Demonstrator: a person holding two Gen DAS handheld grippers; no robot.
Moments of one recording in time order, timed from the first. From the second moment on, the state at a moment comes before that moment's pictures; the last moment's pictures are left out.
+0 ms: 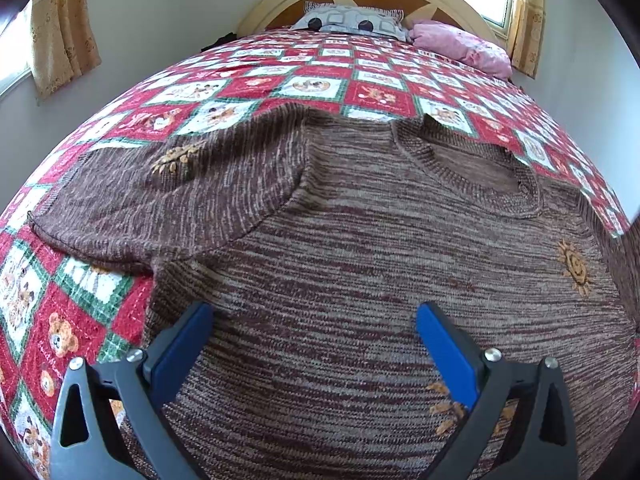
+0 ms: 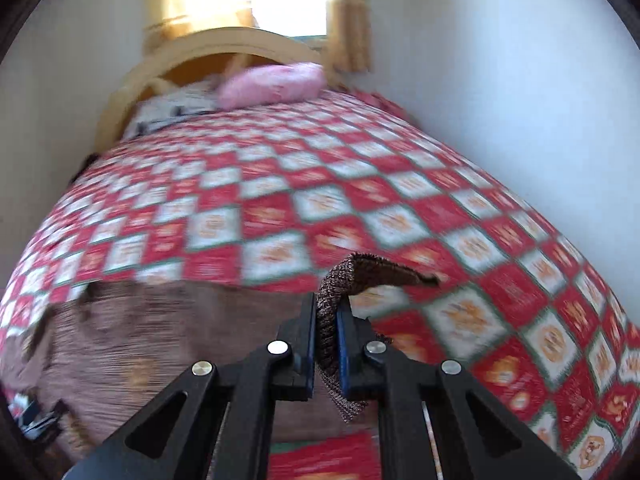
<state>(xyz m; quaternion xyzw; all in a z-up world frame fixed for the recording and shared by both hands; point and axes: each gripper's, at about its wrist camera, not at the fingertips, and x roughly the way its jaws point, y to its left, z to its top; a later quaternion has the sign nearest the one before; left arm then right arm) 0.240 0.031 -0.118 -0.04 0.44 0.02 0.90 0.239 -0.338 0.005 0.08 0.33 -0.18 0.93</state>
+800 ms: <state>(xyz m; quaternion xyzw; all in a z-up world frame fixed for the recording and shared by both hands) 0.238 0.036 -0.117 -0.06 0.43 0.02 0.90 0.336 -0.137 -0.122 0.09 0.42 0.04 0.90</state>
